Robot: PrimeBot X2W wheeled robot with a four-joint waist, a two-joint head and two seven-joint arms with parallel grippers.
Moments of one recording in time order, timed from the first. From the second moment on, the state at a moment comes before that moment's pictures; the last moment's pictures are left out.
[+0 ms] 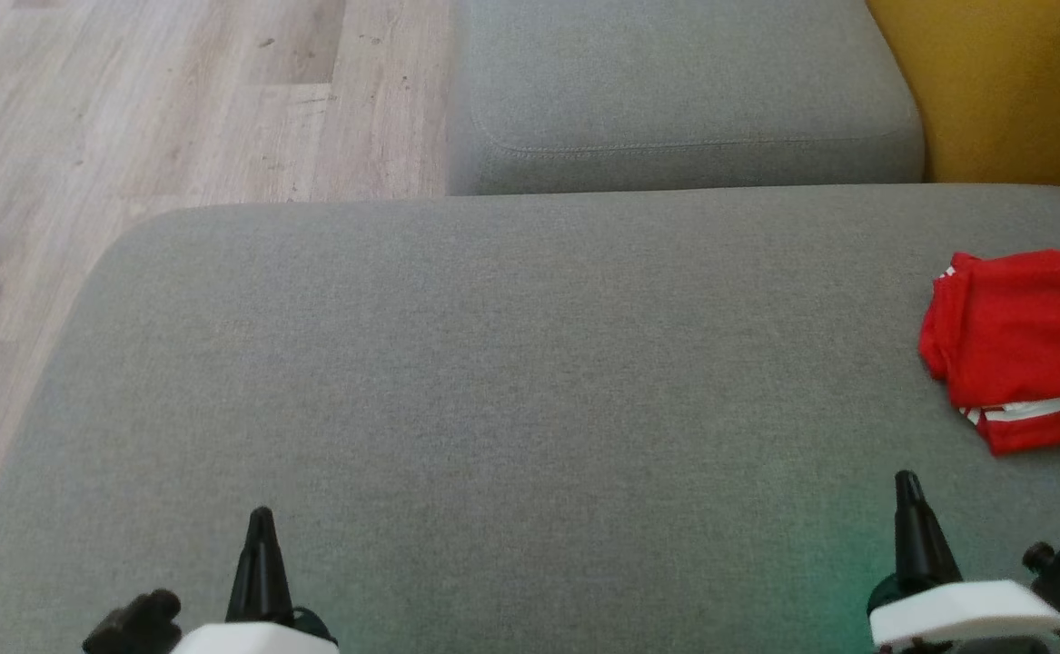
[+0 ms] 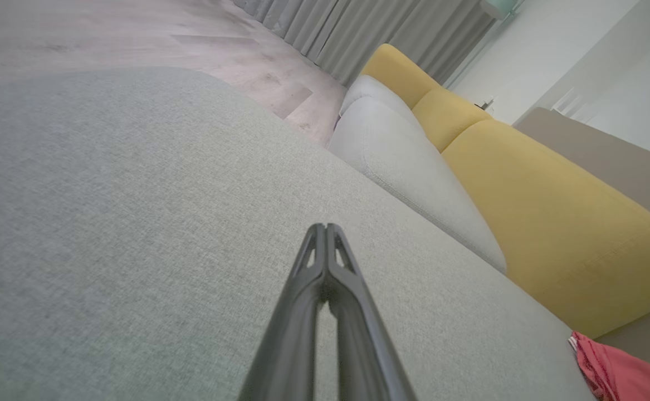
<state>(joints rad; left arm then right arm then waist) 0.11 0.06 -0.16 0.23 -0.72 0.01 -0.14 0.12 -0.04 0.01 0.28 0.69 0.13 -0.13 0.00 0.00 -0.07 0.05</state>
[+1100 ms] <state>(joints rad) 0.05 0.06 -0.08 0.25 -1.11 -0.05 -0.05 0.05 -0.05 -0.04 0.28 1.08 0.13 -0.04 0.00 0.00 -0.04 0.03</state>
